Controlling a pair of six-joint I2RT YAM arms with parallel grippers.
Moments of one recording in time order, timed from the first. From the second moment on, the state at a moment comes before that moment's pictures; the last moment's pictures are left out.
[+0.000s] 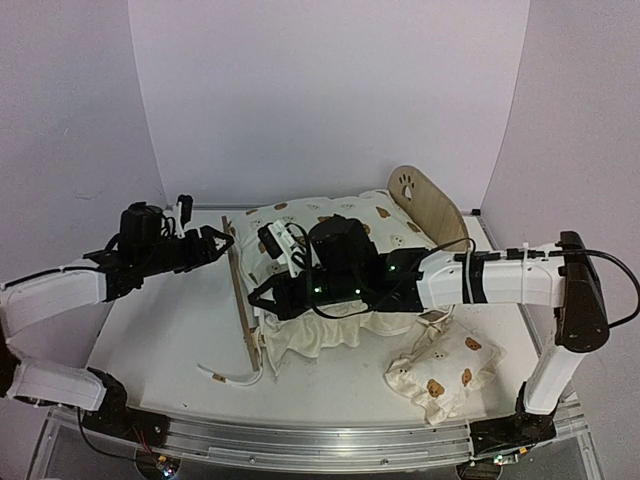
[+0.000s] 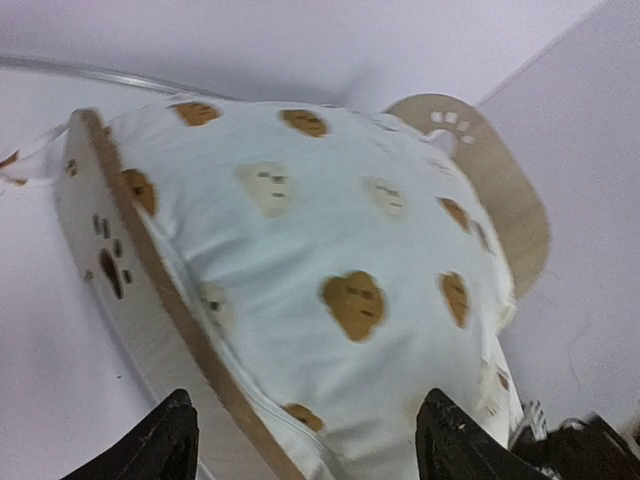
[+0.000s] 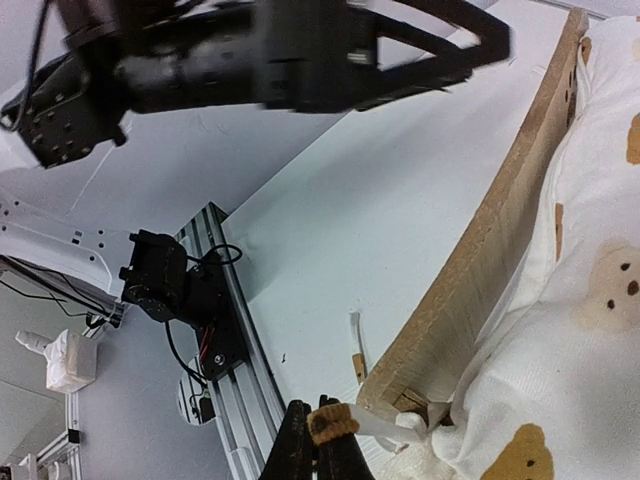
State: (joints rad) left arm -0.45 1.18 0.72 0.06 0.25 -0.61; right arm 1.15 1.78 1.32 0.03 -0.26 0.49
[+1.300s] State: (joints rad) left arm -0.98 0.98 0.41 -0.08 0.56 -1.13; right arm 1.41 1.85 1.04 0.39 -0.22 0.23
